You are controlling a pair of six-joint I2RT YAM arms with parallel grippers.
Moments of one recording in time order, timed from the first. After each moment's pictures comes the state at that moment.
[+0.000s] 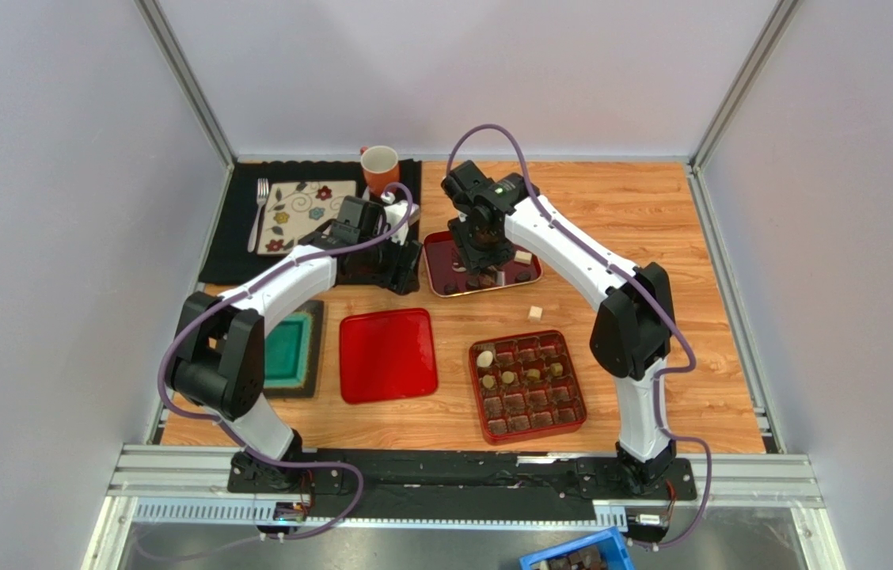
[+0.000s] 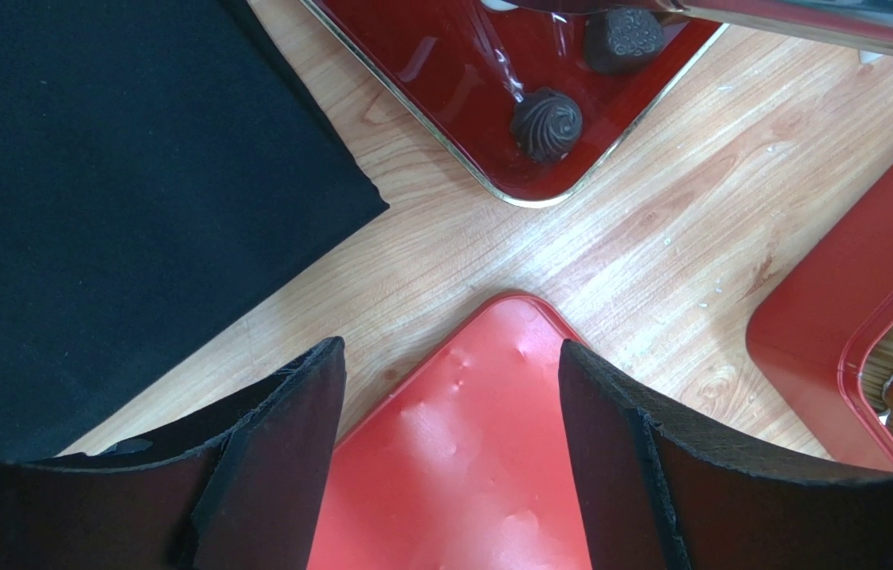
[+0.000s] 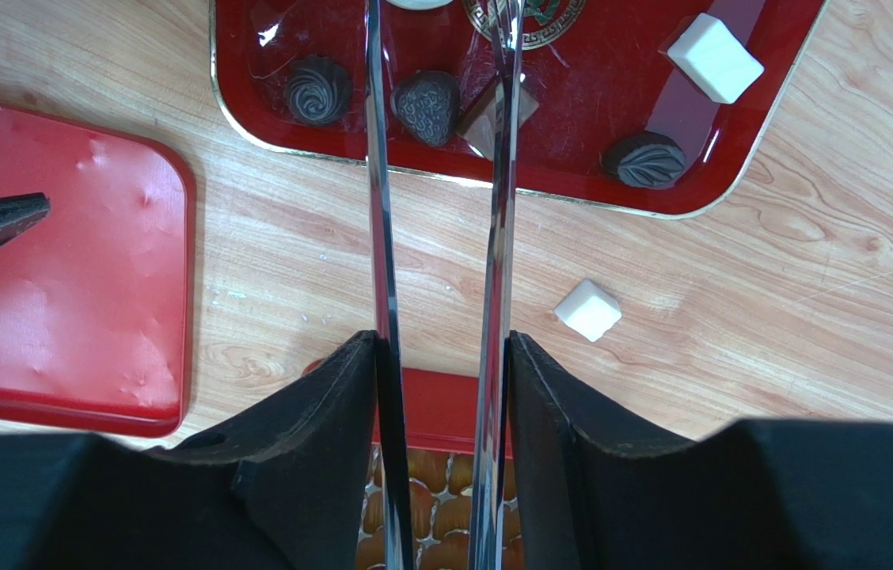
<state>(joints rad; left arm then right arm) -0.39 1.63 1.12 -0.38 0.31 0.03 0.68 2.03 1.95 -1.13 0.16 0.25</state>
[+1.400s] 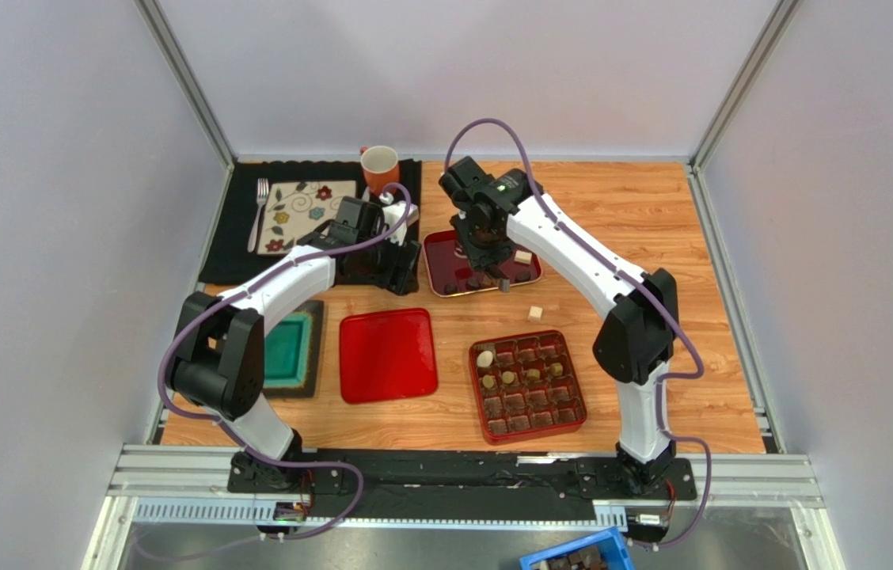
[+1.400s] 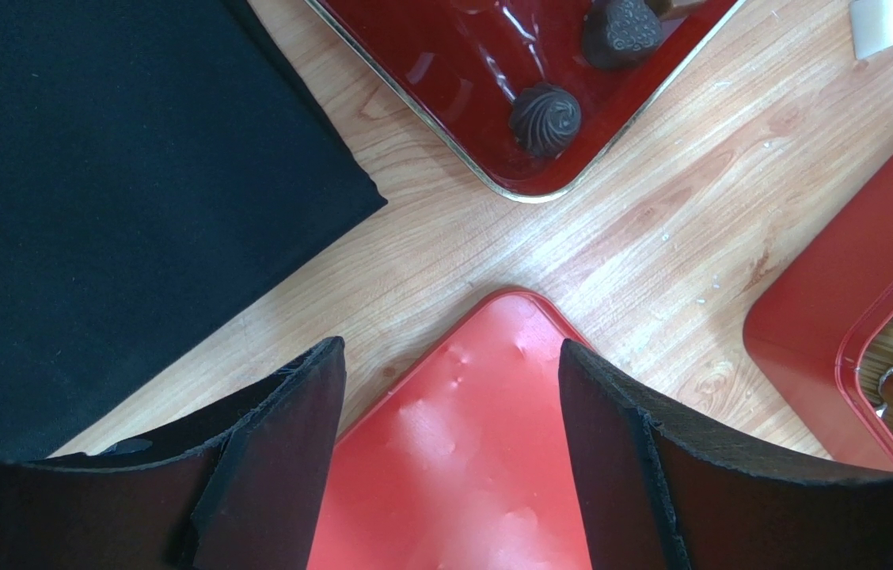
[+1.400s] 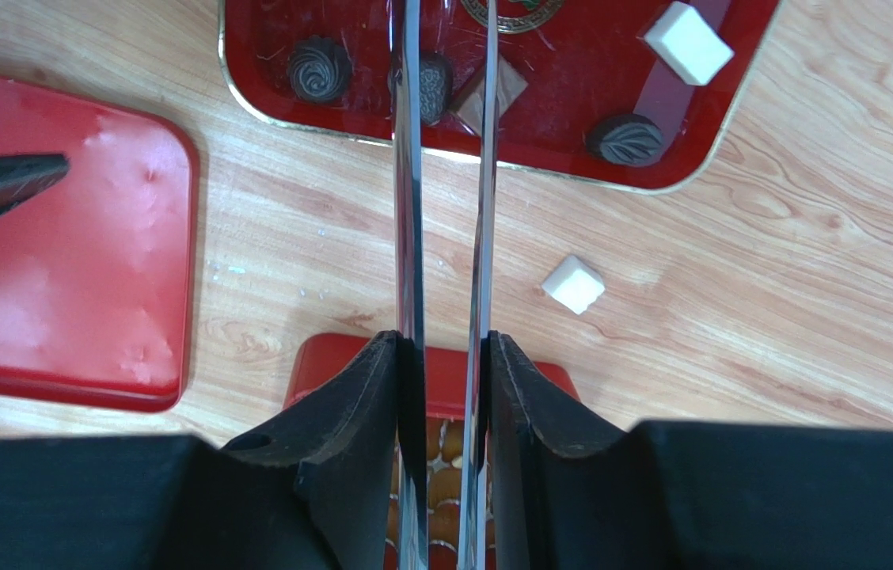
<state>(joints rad) -0.38 1.63 1.12 -0.38 0.33 0.03 0.70 2.02 2.00 -1.20 0.20 0.25</state>
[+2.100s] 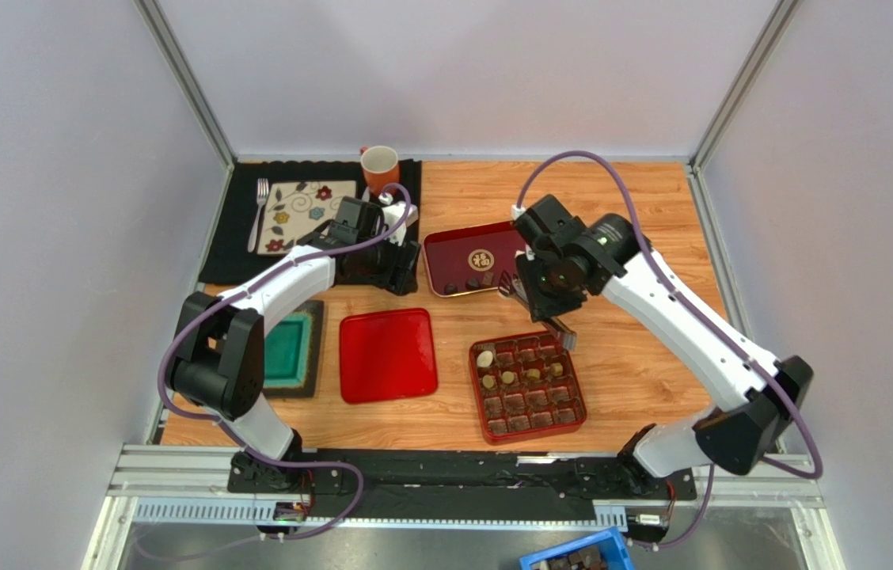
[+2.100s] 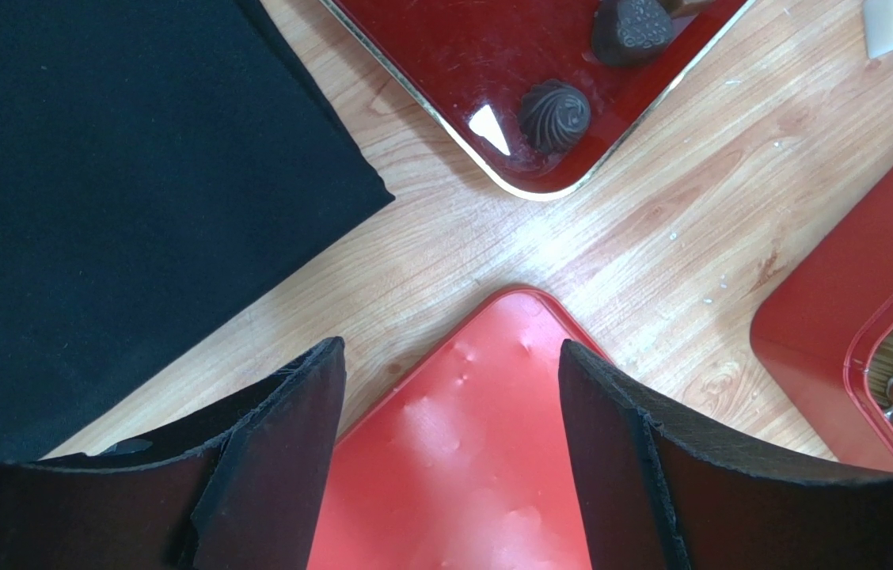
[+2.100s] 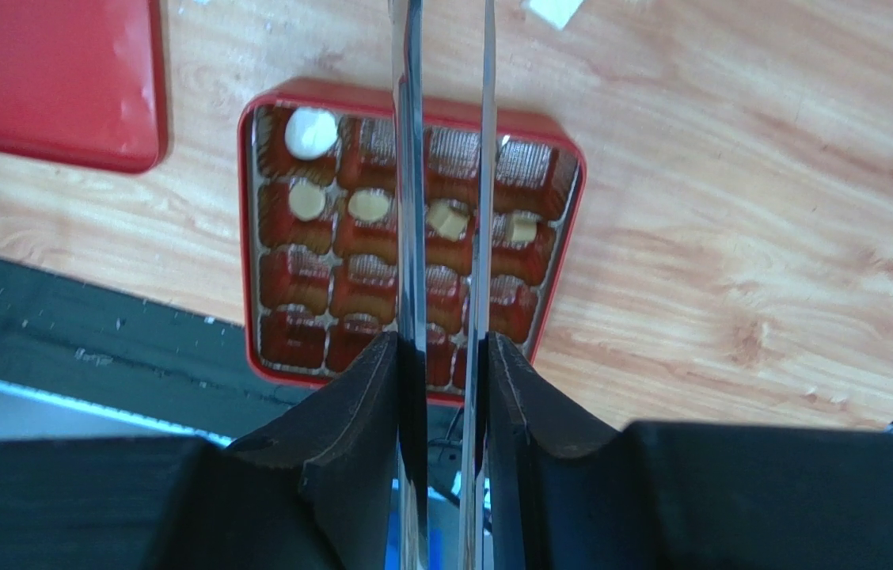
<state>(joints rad) -0.38 1.63 1.12 -0.38 0.32 0.03 0.71 1.46 1.56 -1.30 0.13 0.36</state>
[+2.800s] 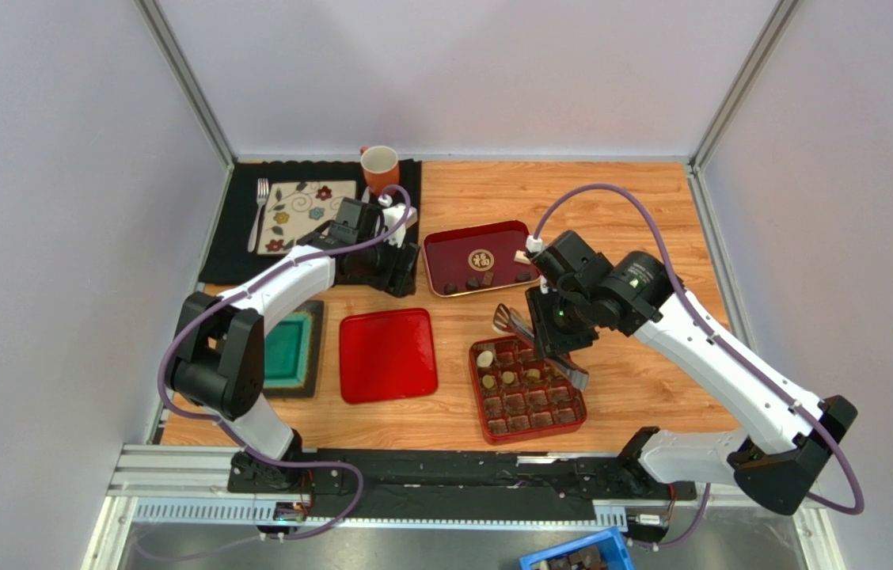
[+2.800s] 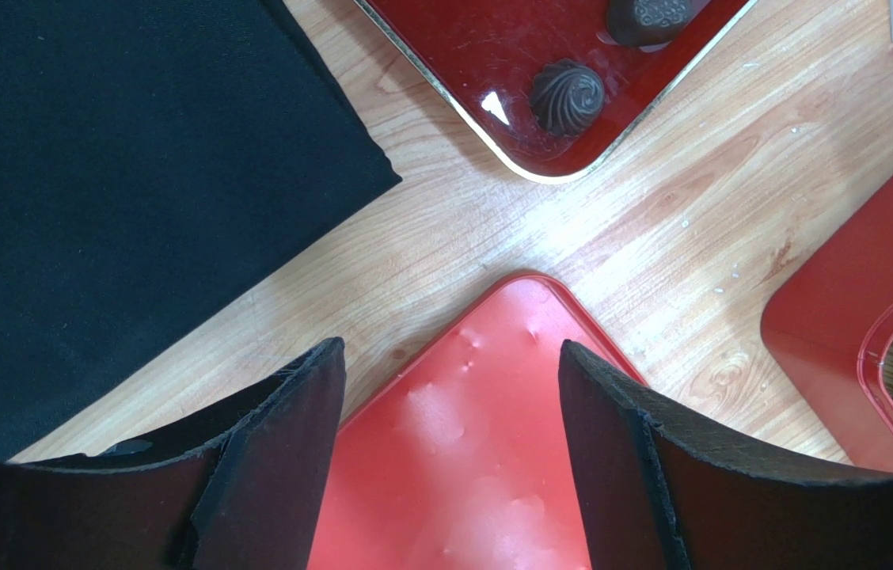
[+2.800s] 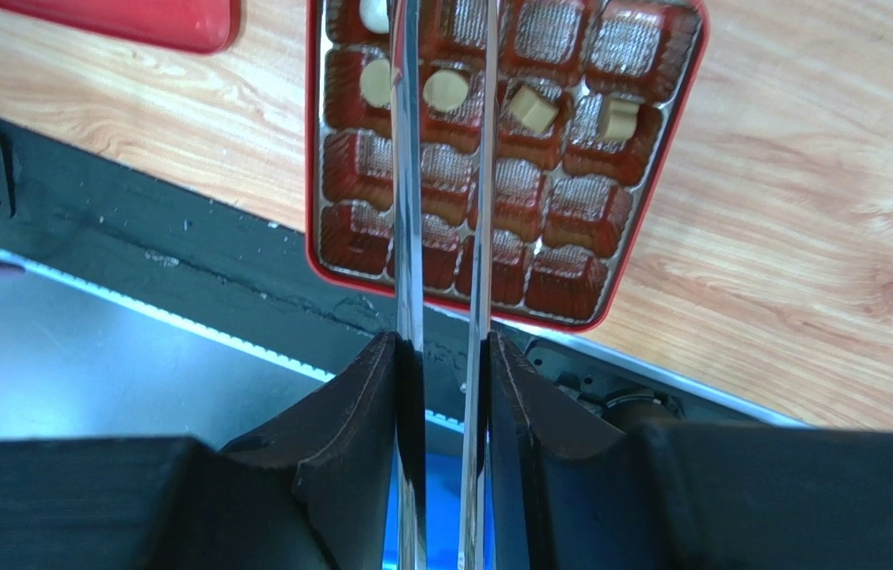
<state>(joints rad) -0.38 1.63 1.12 -0.41 0.30 0.03 0.78 1.23 1.38 -1.31 0.02 0.49</state>
